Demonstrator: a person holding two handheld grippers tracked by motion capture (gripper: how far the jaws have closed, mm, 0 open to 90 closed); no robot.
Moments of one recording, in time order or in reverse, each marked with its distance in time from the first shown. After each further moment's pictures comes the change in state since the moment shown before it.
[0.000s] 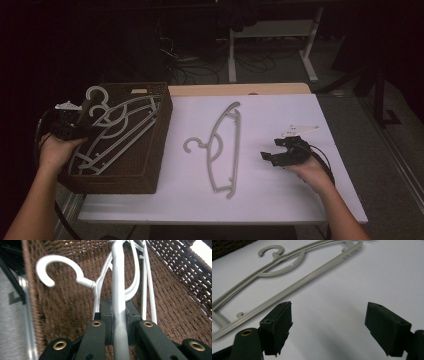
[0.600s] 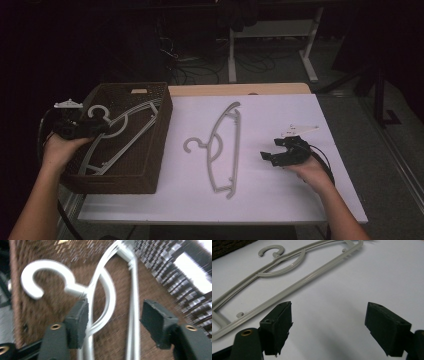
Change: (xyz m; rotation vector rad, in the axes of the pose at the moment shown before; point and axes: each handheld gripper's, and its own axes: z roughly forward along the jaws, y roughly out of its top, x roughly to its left) left arm -0.016 0.014 -0.008 -0.104 -0.066 -0.019; right arm 0.000 0.001 0.000 0.000 0.002 -0.003
